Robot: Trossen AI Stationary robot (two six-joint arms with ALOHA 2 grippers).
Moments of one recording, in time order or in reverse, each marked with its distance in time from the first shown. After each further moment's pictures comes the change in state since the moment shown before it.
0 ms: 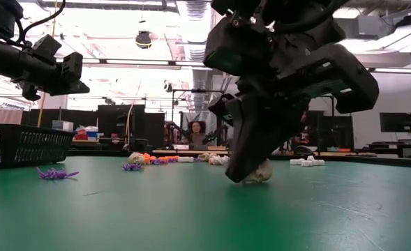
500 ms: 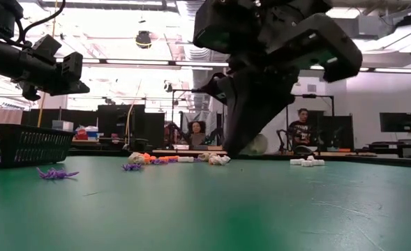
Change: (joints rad) left arm 0.000 0.000 0.000 0.000 0.000 0.000; right arm 0.003 0.002 0.167 -0.245 0.026 -0.040
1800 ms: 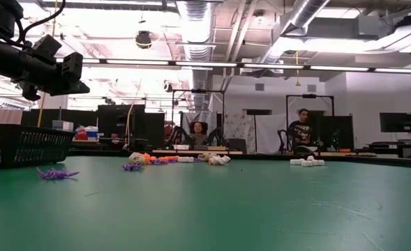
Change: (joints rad) left arm 0.000 0.000 0.000 0.000 0.000 0.002; right arm 0.642 -0.293 0.254 -0.947 -0.059 1.551
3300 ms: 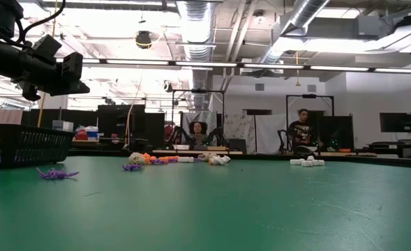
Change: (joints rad) left arm 0.000 0.000 0.000 0.000 0.000 -0.005; right arm 0.130 -0.006 -0.390 0.290 -0.074 0.258
